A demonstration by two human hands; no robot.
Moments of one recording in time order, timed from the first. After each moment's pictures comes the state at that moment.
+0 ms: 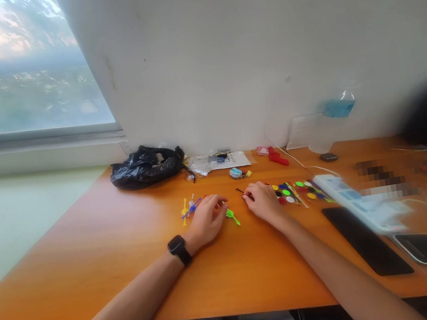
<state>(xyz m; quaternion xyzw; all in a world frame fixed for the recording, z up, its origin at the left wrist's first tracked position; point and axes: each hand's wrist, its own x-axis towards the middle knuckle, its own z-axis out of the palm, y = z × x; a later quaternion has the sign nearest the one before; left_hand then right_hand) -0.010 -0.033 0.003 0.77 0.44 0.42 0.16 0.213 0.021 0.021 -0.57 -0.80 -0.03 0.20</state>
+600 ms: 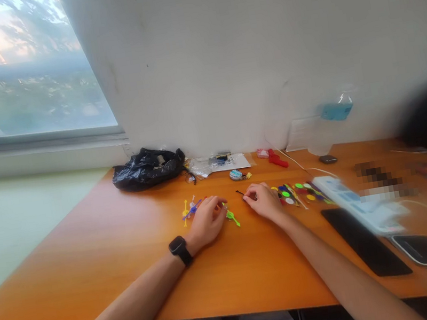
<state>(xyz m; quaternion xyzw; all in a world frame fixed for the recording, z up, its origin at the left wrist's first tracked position) -0.010 -0.032 0.001 0.77 0.45 0.43 0.15 0.221 0.028 0.018 -0.61 -0.76 0.06 0.23</state>
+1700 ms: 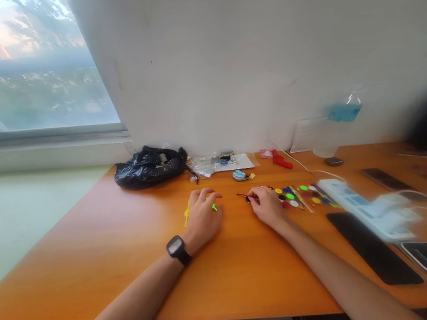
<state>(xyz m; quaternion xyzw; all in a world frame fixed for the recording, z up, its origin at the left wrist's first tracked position) -0.019 -0.031 0.008 0.76 0.52 0.40 -0.02 0.223 0.029 0.002 -0.53 -0.79 0.01 0.31</state>
